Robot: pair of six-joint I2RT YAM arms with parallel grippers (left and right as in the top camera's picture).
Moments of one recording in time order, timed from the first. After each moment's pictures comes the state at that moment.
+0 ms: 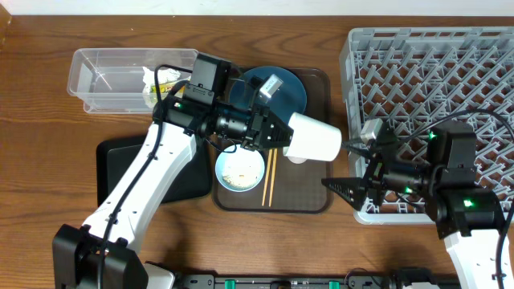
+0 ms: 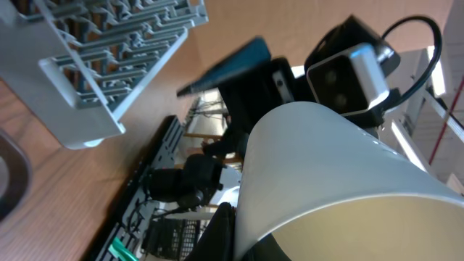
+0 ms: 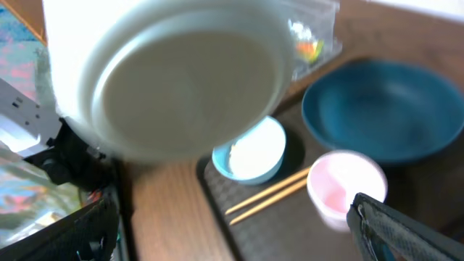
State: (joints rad) left arm -0.36 1.56 1.28 -0.68 1.37 -0.44; right arm 0.06 0.98 0.87 -0.68 -1.03 -0.35
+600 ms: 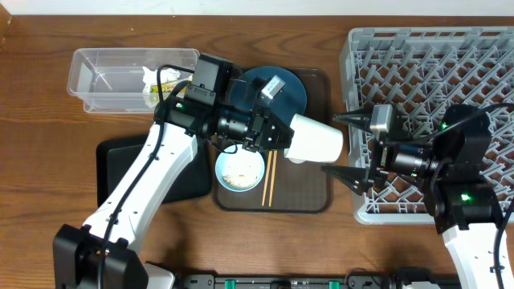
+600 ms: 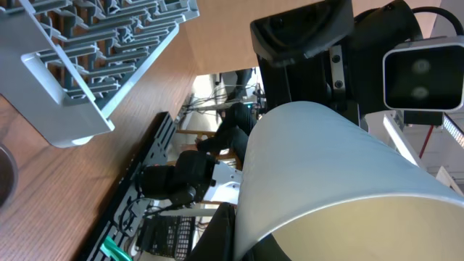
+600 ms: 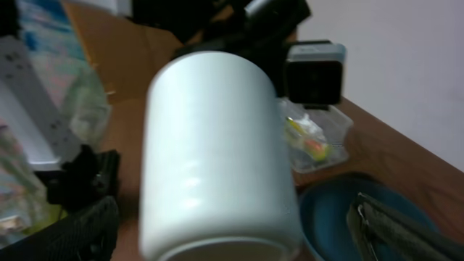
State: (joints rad) left arm -0.36 1.56 1.28 -0.68 1.40 -0.44; right arm 0.06 1.00 0.87 -0.28 -1.24 -0.28
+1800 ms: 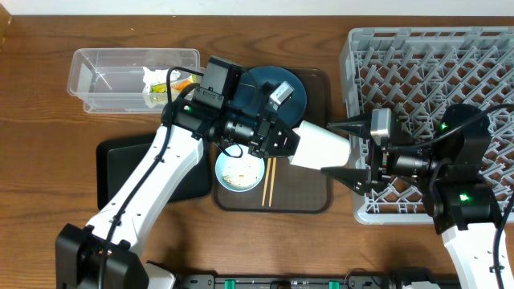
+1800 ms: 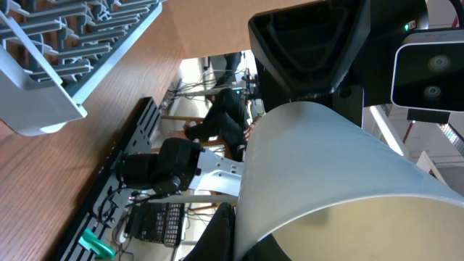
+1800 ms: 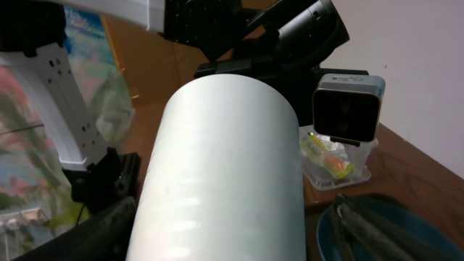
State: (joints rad) left arm -0.41 1.56 1.28 -0.68 1.43 -0.46; right arm 0.07 1.00 0.87 -0.24 -1.31 -0.26
